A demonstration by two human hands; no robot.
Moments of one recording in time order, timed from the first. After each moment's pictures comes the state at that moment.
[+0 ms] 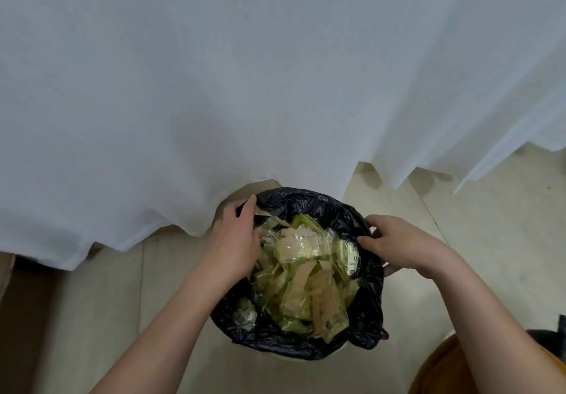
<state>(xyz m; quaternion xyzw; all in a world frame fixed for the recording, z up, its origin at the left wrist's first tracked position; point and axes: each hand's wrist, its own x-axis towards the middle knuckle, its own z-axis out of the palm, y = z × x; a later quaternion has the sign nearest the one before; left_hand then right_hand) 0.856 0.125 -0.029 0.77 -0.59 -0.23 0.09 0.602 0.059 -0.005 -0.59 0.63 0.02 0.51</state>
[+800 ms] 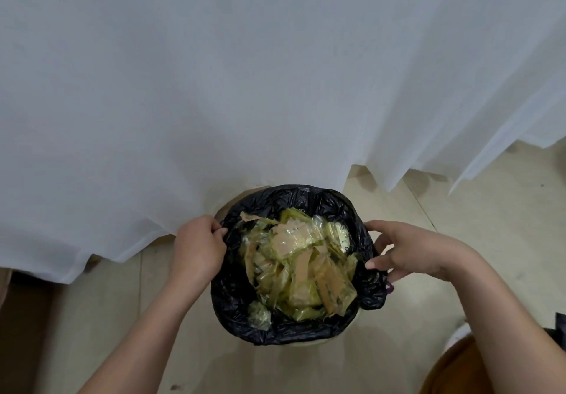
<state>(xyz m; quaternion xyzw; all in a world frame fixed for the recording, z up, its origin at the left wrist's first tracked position) 0.891 0.122 -0.032 0.84 -0.47 -0.16 0.19 0.576 0.059 -0.001 -0.55 0.57 0.03 0.61</state>
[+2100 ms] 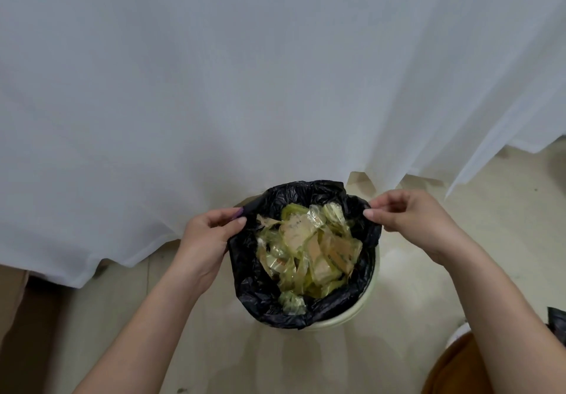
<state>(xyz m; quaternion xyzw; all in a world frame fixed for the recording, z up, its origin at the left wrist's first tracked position) 0.882 0.131 -0.002 0.66 -0.23 -0.50 0.51 0.585 0.059 0.024 -0.54 0.62 -0.26 0.51</state>
